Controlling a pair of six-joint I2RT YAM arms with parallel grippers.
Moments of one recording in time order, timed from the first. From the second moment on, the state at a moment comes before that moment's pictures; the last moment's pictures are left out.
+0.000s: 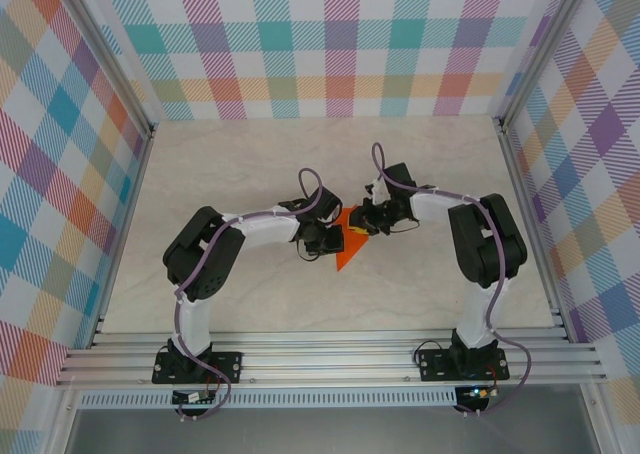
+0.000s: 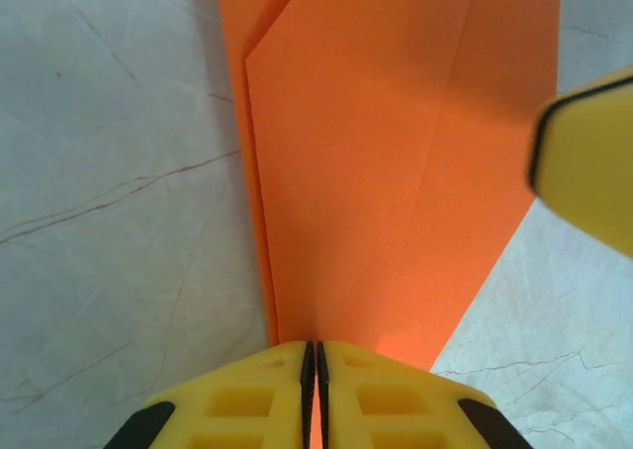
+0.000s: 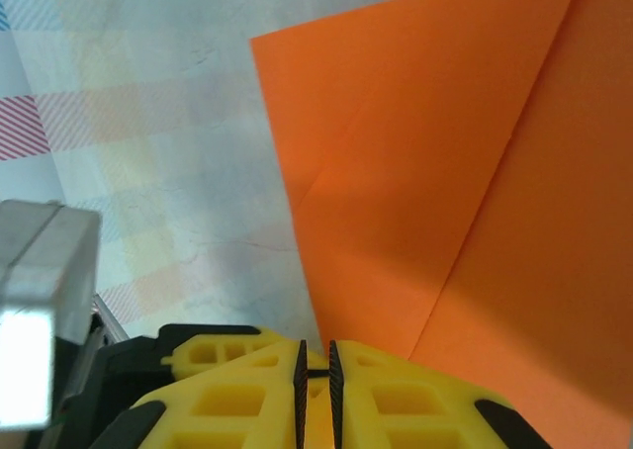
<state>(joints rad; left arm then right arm) -0.72 1.97 1.24 -0.40 0.25 -0.75 0.37 1.92 1.12 -0.31 -0.74 0.60</state>
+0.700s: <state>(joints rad) -0.72 1.96 1.22 -0.37 0.25 -0.74 0.33 2.13 1.40 -0.42 -0.61 0.57</state>
